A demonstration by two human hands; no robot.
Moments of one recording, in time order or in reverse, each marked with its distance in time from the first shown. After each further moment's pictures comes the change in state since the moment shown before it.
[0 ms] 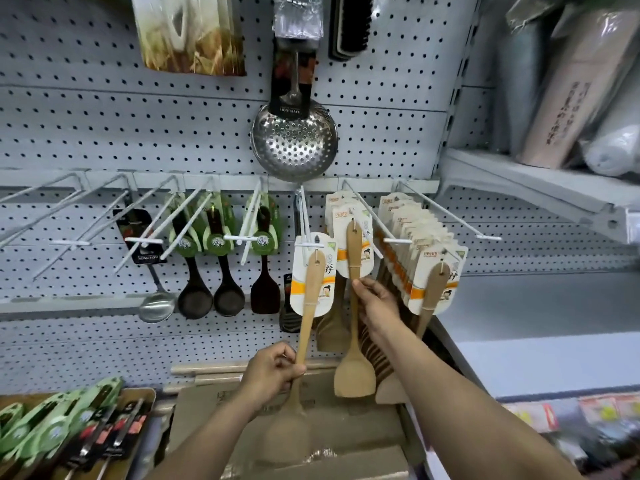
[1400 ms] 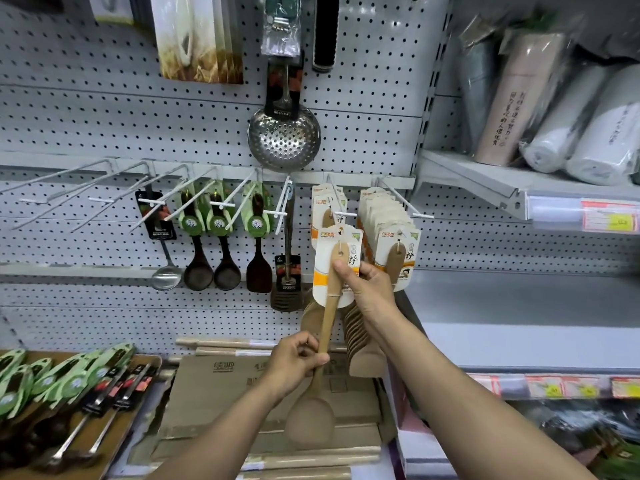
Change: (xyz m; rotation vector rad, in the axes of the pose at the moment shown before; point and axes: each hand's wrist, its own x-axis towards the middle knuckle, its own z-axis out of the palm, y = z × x) left_hand -0.065 0.024 0.096 -0.107 0.018 0.077; right_hand -0.119 -0.065 -0.040 -0.102 -0.283 -0.254
